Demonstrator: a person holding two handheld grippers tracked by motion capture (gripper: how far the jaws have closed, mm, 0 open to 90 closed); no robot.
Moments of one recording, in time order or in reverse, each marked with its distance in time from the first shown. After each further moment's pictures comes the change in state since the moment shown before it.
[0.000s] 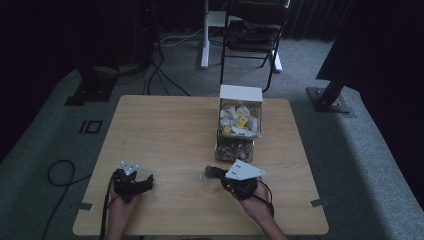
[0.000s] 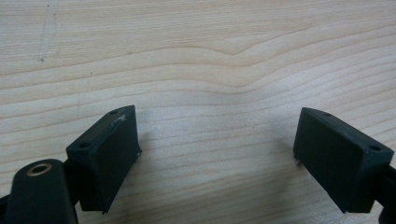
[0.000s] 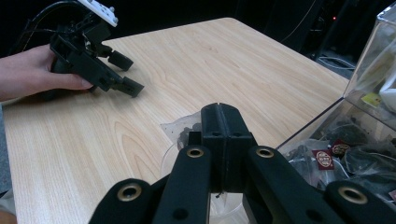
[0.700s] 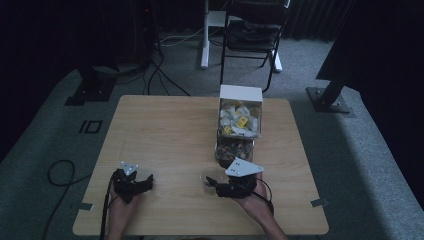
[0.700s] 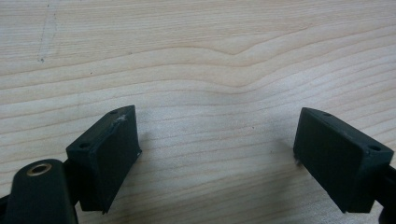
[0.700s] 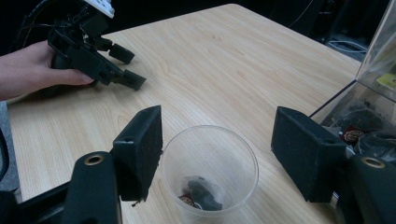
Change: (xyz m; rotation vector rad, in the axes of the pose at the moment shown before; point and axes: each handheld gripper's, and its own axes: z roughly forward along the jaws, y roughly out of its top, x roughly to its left) left arm 0.000 0.000 0.000 0.000 0.000 0.000; right arm -0.006 -0.003 0.006 0.045 0.027 0.052
